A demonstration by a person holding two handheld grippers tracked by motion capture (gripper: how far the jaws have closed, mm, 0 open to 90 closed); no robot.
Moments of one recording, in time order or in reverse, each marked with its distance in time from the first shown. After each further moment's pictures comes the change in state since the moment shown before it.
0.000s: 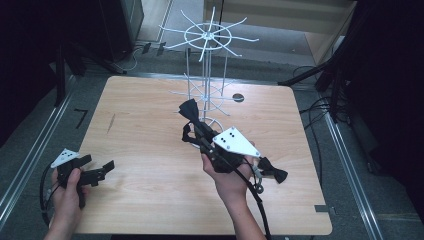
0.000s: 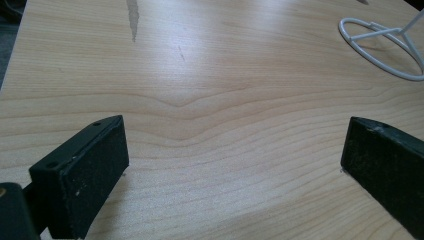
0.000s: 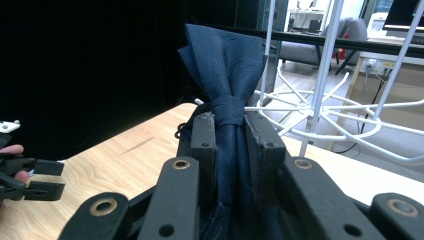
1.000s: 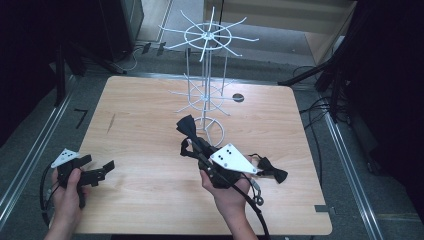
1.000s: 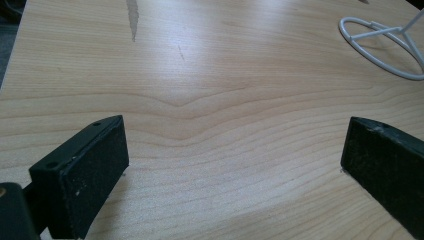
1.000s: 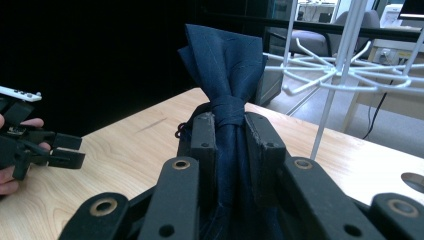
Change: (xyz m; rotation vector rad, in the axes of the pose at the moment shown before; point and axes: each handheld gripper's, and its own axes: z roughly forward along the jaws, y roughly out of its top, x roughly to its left) left arm 0.000 0.000 0.000 0.001 0.000 0.002; right arm 0.015 -0.029 -0.014 0.023 0.027 -0.002
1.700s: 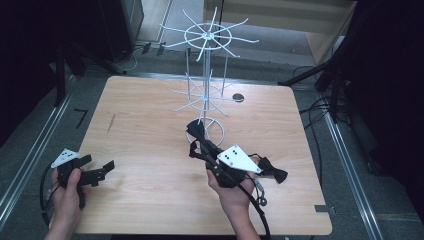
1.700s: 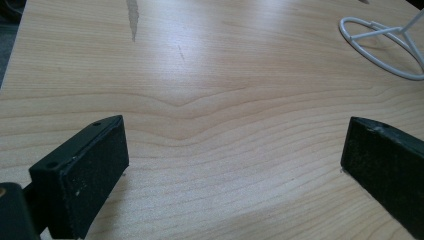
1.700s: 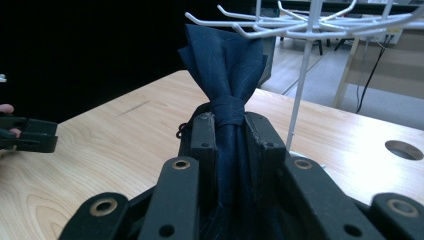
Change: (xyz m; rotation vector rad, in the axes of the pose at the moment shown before) left arm 0.000 0.000 0.000 -0.001 0.000 -0.001; right arm -0.017 -0.024 0.003 0.045 -0.043 0.040
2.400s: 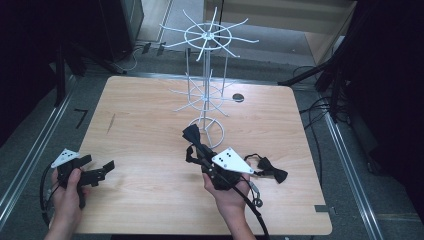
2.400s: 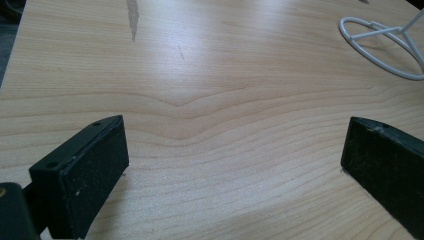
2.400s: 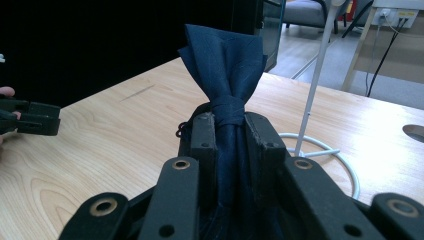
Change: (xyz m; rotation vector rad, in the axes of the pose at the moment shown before) left arm 0.000 0.000 0.000 0.000 0.000 0.000; right arm 0.006 -0.014 0.009 0.047 0.014 0.005
